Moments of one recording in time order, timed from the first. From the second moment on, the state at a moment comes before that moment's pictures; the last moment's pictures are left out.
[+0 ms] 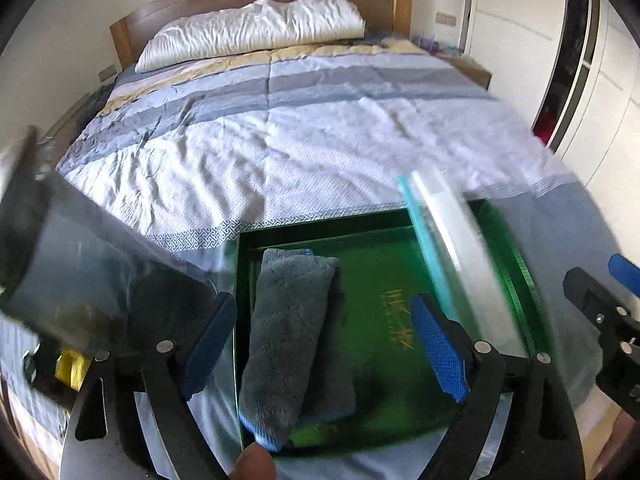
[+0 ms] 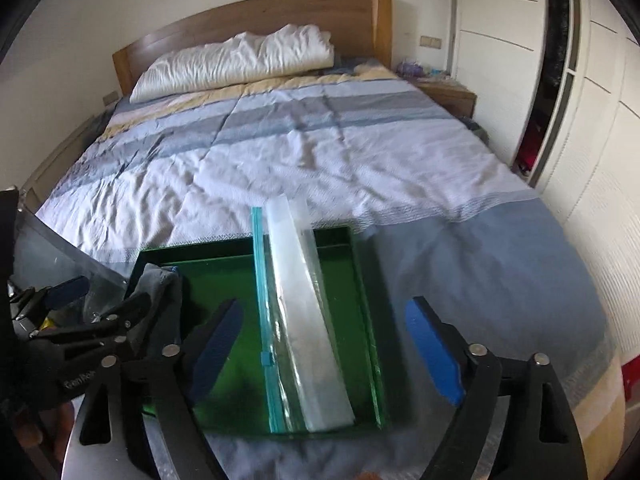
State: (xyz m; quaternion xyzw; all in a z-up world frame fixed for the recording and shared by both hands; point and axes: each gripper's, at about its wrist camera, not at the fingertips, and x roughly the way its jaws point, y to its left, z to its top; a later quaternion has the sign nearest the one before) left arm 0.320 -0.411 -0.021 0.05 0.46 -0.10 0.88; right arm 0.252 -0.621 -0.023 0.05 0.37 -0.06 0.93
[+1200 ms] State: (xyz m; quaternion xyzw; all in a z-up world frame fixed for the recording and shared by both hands) left arm 0.160 -0.314 0.059 -0.01 0.38 -0.16 0.91; right arm 0.100 -0.530 0.053 0.01 0.34 -0.07 0.94
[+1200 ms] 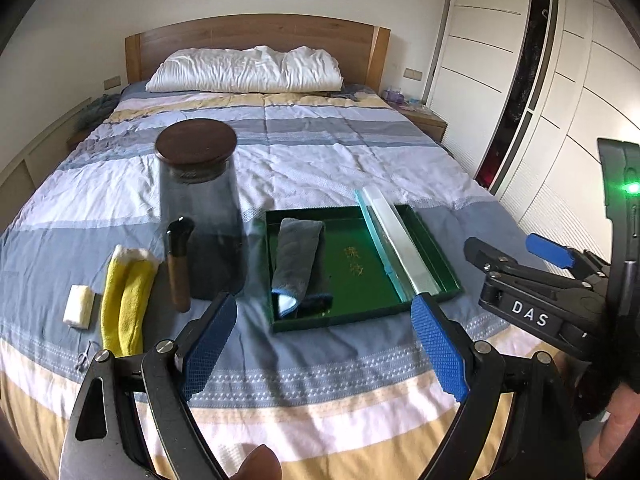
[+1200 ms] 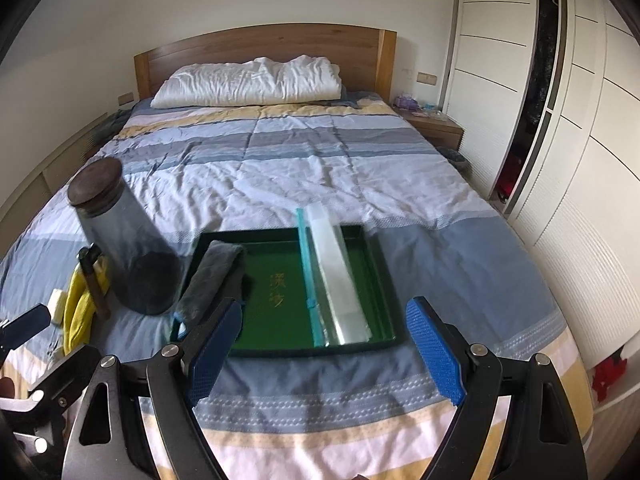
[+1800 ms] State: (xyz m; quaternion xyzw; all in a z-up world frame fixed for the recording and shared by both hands) left arm 0.111 -0.233 0.063 -0.01 0.38 -0.16 0.91; right arm 0.039 -0.468 0.050 0.00 0.34 -0.02 0.94
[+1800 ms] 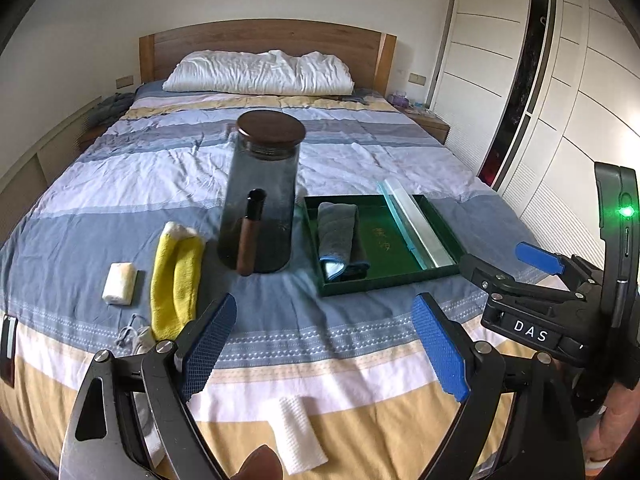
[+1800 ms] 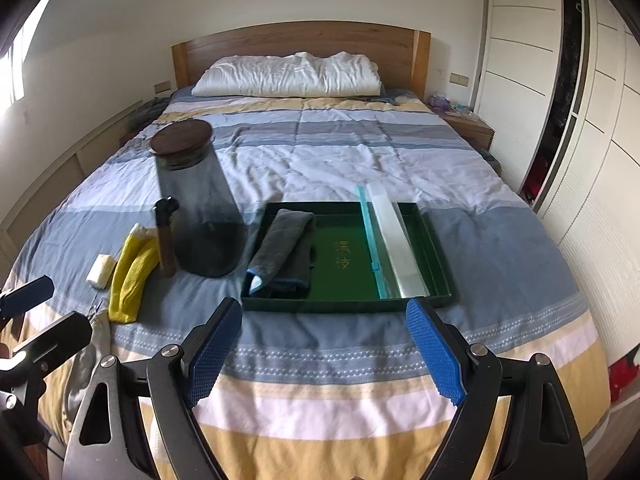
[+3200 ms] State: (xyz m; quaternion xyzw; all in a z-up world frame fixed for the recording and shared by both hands) left arm 0.074 0.072 0.019 -0.04 0.38 0.05 0.92; right arm -0.032 -0.251 0.008 -0.03 0.39 0.13 0.91
